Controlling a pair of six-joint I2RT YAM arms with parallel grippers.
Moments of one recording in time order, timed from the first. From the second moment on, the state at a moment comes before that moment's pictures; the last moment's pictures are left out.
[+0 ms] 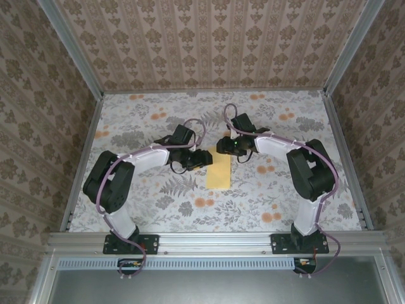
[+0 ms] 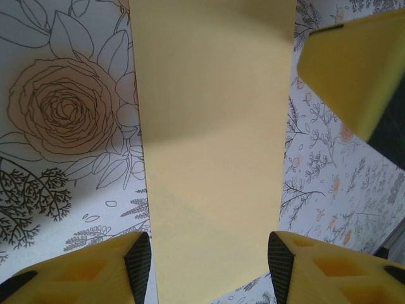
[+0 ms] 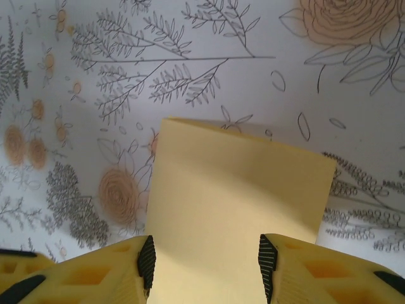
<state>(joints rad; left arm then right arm) -0.62 1.73 1.02 -0.30 0.49 -0.67 0.43 1.88 1.21 -0.33 -0.28 0.51</state>
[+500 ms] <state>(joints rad) -0.62 1.81 1.02 -0.30 0.53 -0.68 0.43 1.96 1.24 -0.37 -0.25 0.45</state>
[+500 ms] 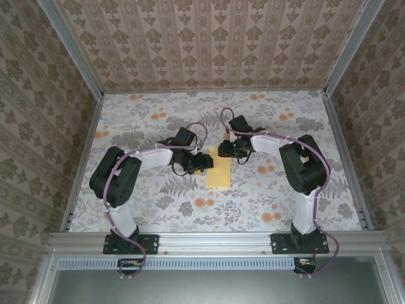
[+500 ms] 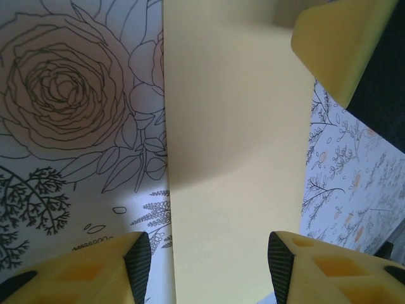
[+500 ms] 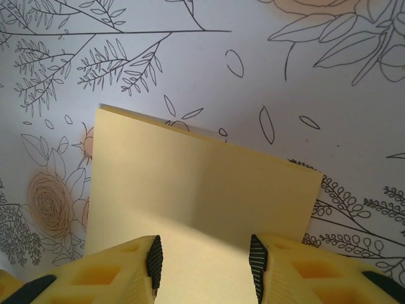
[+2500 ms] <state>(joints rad) -0.68 1.85 1.04 -0.33 0.52 -0.74 0.43 1.97 1.25 -0.37 -0.25 0.42</state>
